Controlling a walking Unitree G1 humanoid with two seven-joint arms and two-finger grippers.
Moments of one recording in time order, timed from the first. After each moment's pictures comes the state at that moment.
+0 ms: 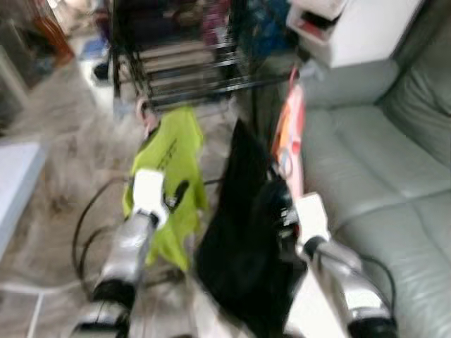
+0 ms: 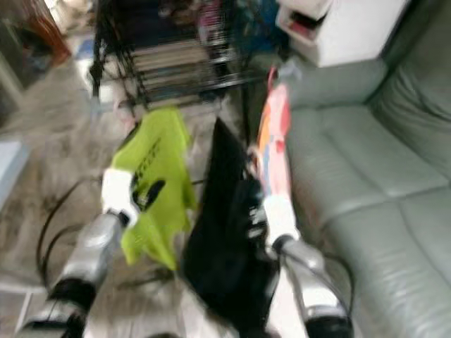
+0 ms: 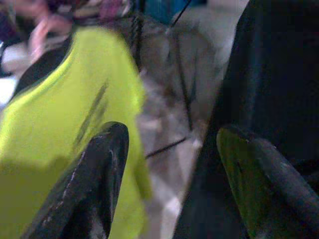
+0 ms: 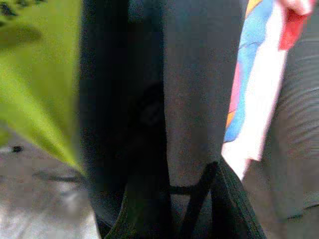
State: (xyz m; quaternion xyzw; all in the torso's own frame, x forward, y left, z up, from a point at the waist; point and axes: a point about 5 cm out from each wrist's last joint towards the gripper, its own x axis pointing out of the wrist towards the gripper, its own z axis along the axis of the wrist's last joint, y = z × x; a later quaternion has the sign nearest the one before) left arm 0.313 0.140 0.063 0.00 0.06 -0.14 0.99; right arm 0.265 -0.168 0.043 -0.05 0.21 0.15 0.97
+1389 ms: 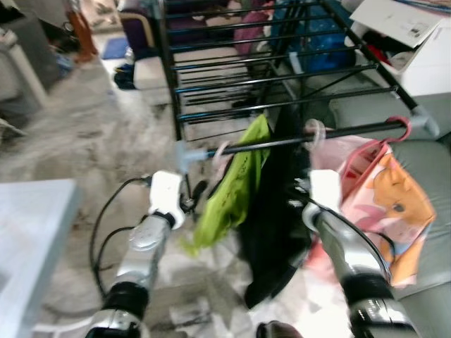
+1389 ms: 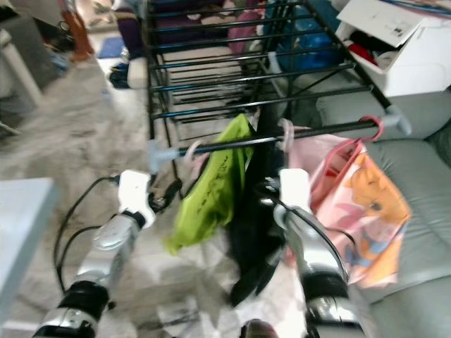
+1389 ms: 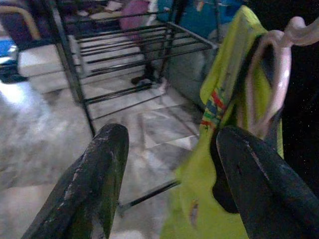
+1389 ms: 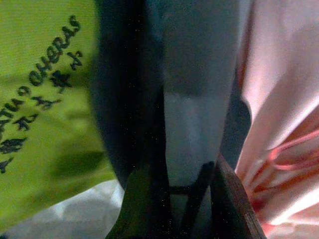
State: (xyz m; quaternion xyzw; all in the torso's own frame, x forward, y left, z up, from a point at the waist) left arm 0.302 0.125 0.057 0.00 0.07 -0.16 0.98; right arm 0.318 -0.176 0.057 0.00 0.23 0.04 0.97
